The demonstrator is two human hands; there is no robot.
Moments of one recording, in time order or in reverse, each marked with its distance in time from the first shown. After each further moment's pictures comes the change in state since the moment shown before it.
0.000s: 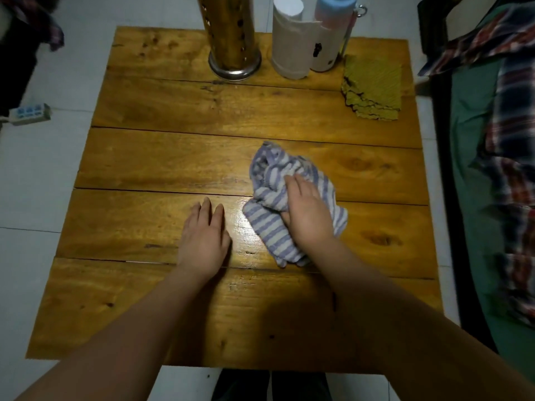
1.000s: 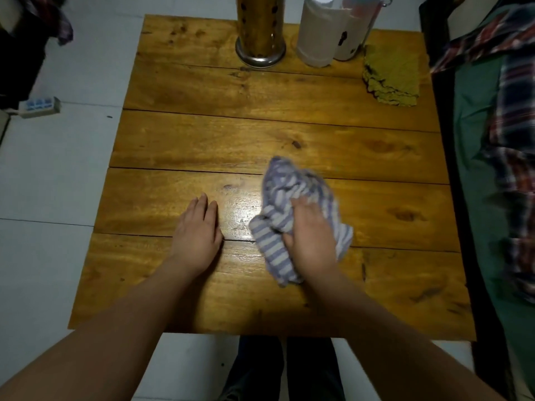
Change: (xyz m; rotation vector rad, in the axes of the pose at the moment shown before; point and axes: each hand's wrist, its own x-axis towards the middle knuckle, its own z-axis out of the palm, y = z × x) left_hand -0.034 -0.082 -0.001 0.001 -0.014 0.072; right_hand -0.076 -0.057 0.053 -0.010 0.082 0.052
